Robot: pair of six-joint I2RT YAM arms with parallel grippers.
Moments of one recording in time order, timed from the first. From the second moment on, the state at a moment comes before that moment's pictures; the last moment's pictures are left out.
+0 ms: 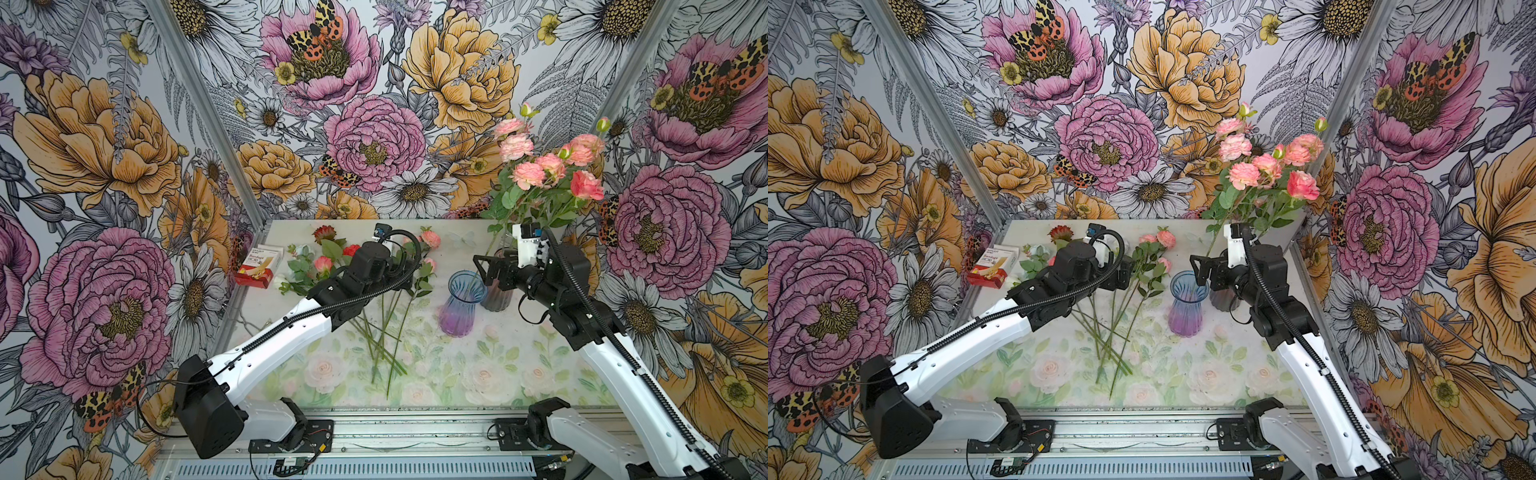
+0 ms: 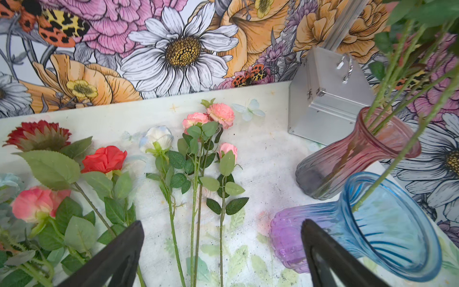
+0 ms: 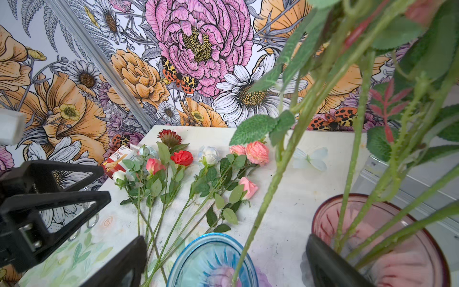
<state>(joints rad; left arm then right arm) -0.75 1.34 1.20 -0.39 -0.26 -0.35 0.26 0.95 1.03 -0.43 -0.24 0.22</state>
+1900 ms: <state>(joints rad) -0.70 2.06 1.48 -0.71 0.06 -0.42 0.43 1.10 1.31 -0.41 -0.31 0.20</state>
